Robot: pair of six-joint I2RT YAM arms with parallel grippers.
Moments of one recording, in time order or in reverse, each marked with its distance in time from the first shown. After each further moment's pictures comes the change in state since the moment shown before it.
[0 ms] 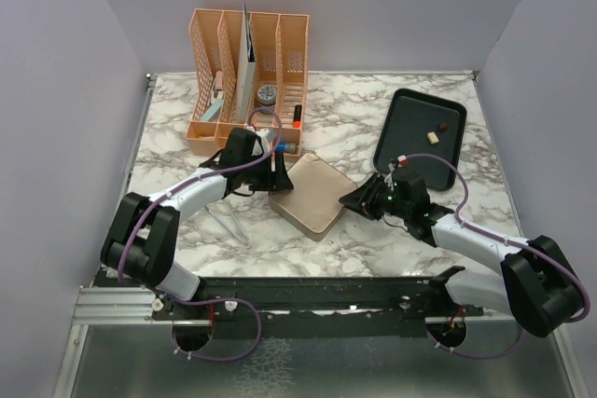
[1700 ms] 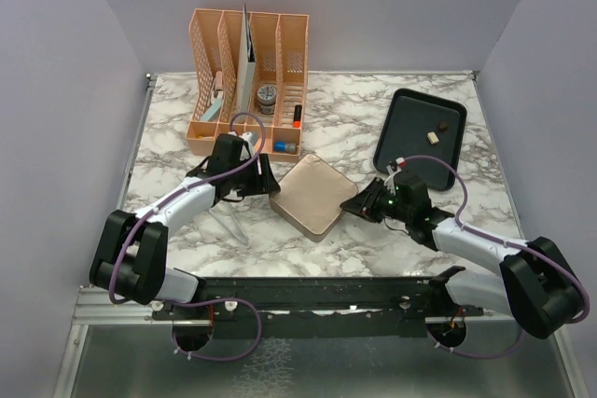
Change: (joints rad) left arm 0.061 -0.114 -0.086 -0.040 -0.077 -0.050; right arm -0.005 -0.012 -0.050 0.058 -0.042 -0.055
